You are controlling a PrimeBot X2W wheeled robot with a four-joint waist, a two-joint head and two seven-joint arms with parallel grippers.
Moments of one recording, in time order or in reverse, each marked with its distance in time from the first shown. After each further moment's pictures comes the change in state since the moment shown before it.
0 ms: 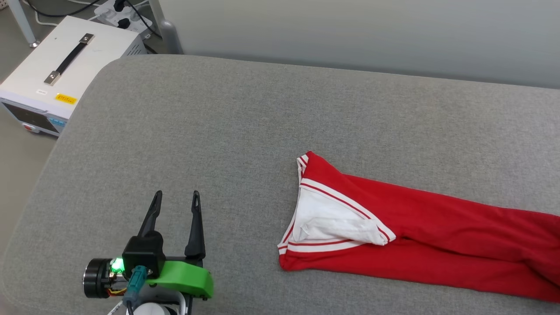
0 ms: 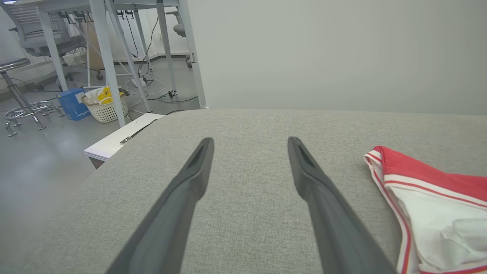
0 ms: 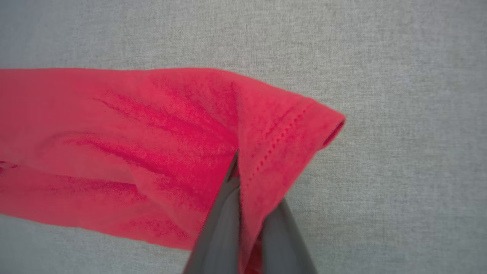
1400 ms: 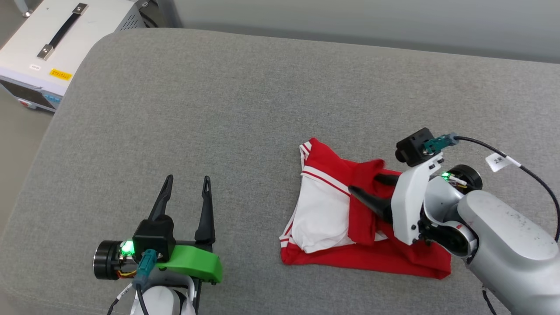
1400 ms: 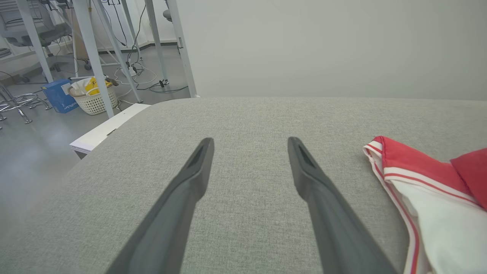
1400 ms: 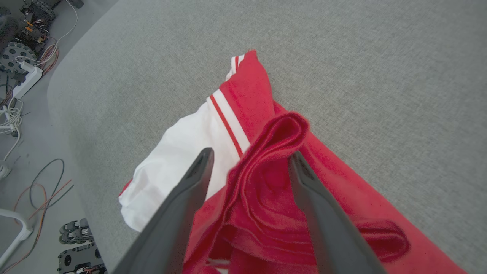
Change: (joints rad) left arm -0.067 -0.021 -0.016 0.037 0.013 -0.012 0.000; right arm -0.490 0.361 0.587 -0.110 -0.133 -0.001 -0.041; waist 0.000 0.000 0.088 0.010
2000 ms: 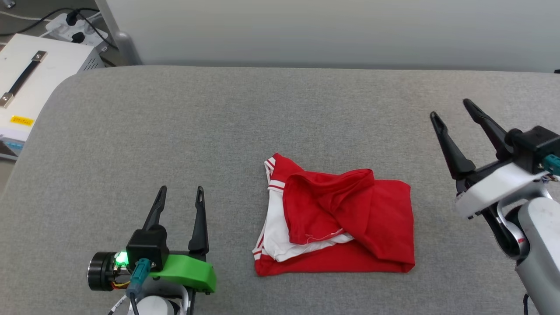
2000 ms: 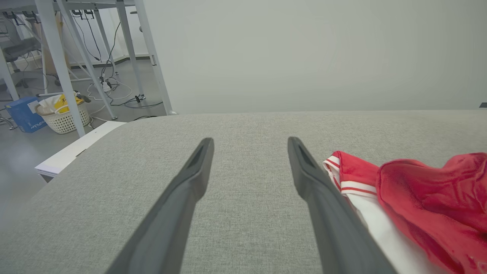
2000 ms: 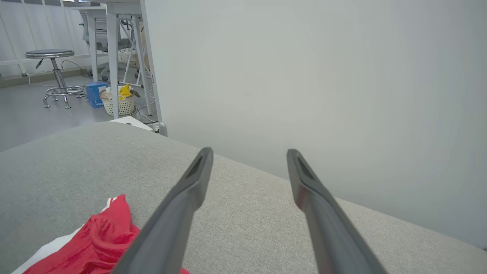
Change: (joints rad) left arm 0.036 -0.001 0.033 -0.001 0.005 -0.015 0.000; right arm 0.179 -0.021 -0.427 -0.084 -0.436 0.000 -0.598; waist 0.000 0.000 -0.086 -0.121
